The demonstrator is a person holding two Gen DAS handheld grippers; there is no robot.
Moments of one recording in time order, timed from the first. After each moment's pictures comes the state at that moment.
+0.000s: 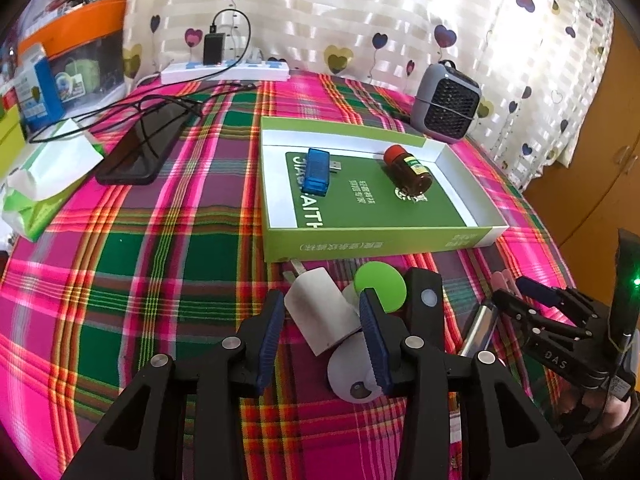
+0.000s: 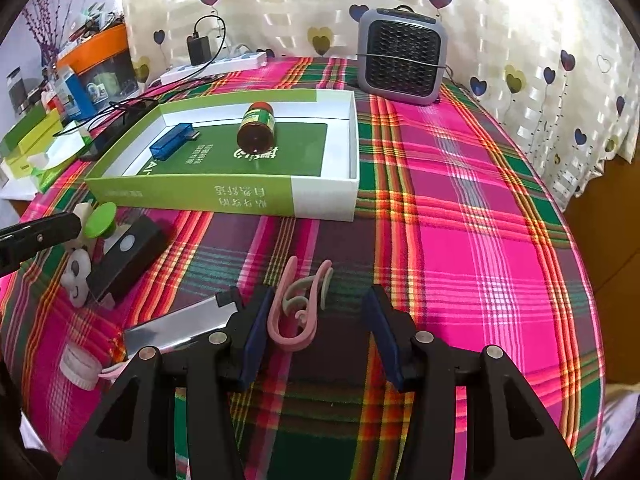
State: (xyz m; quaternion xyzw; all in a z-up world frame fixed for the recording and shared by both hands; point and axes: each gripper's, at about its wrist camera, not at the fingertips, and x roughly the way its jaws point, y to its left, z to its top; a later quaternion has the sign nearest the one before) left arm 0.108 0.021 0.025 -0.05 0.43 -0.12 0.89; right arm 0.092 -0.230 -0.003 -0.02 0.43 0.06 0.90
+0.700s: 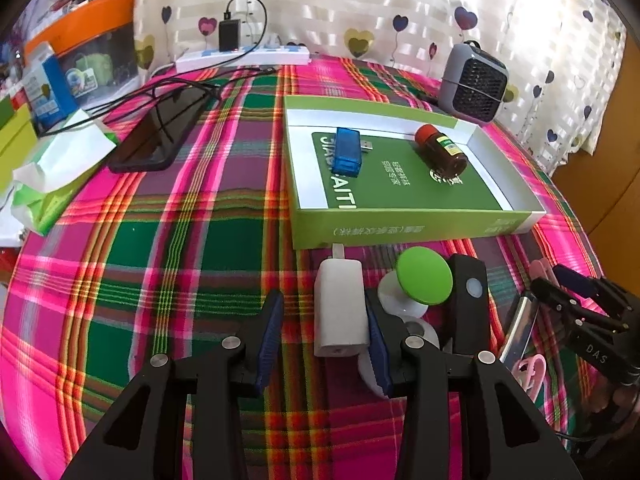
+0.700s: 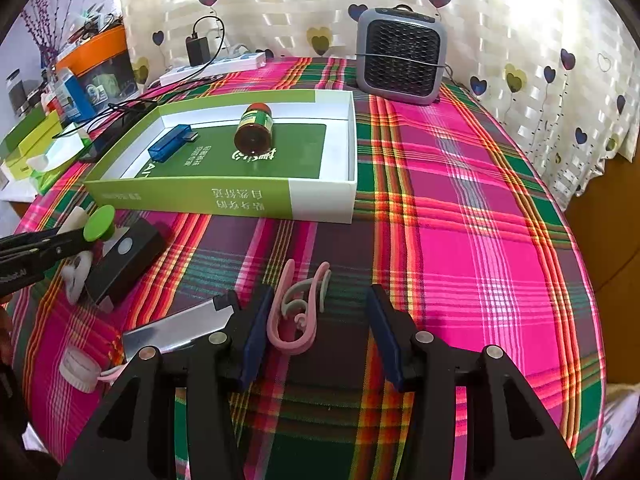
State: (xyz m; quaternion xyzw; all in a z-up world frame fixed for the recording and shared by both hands) left arm 0.118 0.024 0.008 -0.03 0.45 -0.08 0.89; right arm 0.094 -0.230 -0.003 -0.02 0.43 0.06 0.90
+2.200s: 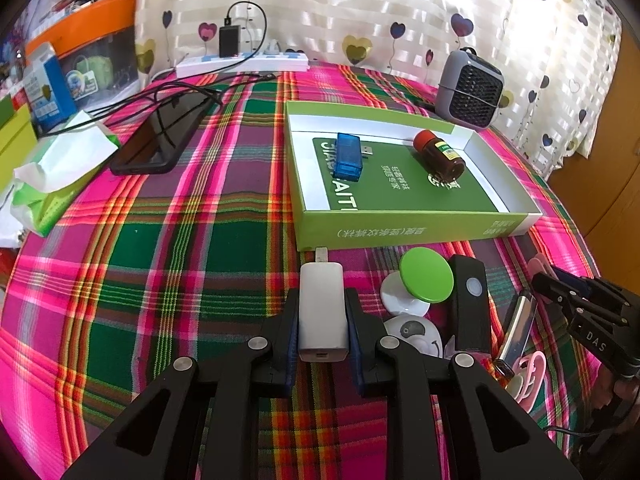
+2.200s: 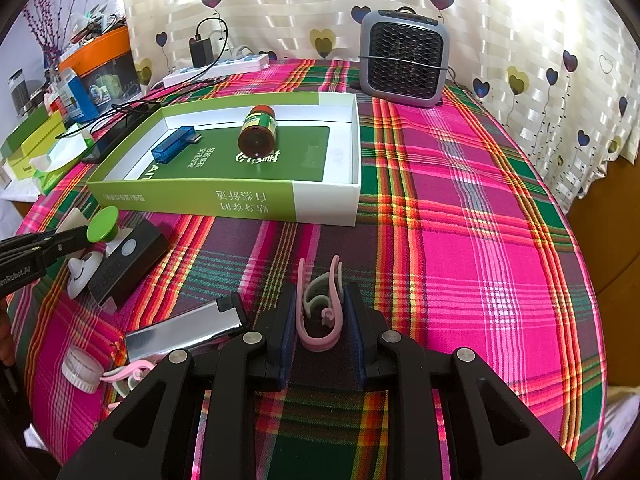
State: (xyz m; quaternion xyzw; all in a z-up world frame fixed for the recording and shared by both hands) left arm 0.113 0.028 0.008 -0.03 0.44 -0.09 0.89; right arm 0.093 -0.228 -0.002 -0.02 0.43 0.07 0.90
